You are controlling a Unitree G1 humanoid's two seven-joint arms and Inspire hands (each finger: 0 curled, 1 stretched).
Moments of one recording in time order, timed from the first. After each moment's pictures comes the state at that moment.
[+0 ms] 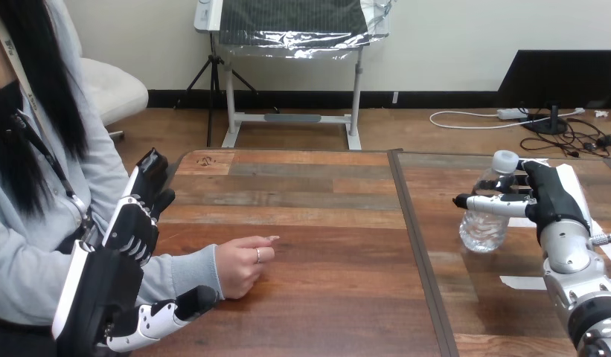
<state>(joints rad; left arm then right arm) 0.20 0.19 0.10 0.32 -0.28 -0.99 -0.41 -0.77 -0.39 -0.09 1.36 -0.25 -0.21 -0.18</state>
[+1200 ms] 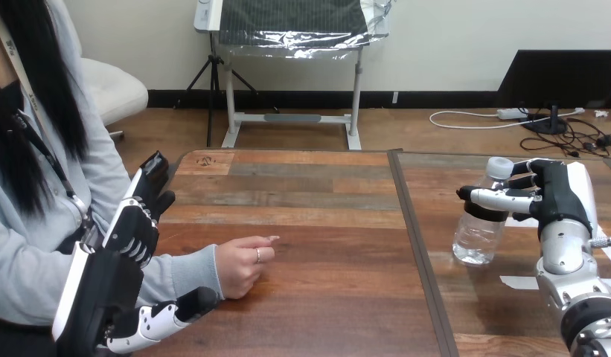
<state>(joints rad) 0.21 0.19 0.10 0.32 -0.27 -0.98 -0.41 -0.76 -0.37 -0.10 1.36 -0.23 -0.22 -0.28</state>
